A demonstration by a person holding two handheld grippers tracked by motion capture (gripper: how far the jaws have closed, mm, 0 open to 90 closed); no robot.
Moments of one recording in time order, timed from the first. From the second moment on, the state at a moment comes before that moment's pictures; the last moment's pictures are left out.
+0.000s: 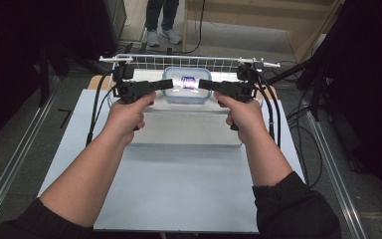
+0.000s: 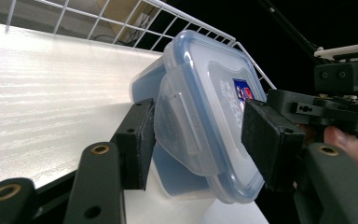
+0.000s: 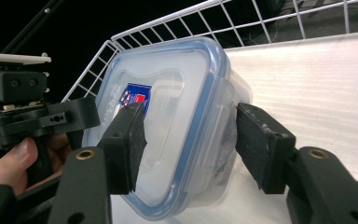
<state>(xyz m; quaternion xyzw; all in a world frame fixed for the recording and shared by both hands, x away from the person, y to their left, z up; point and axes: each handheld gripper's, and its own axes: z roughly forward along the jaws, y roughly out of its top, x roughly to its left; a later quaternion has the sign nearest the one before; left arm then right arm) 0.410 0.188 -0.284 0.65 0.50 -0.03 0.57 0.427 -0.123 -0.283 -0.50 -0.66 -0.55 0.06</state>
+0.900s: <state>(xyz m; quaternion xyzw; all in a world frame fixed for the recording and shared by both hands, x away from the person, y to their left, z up) 0.360 0.191 -0.272 0.67 0.47 0.07 0.56 0.387 -0.142 -0.268 -0.47 -0.68 -0.56 -0.04</state>
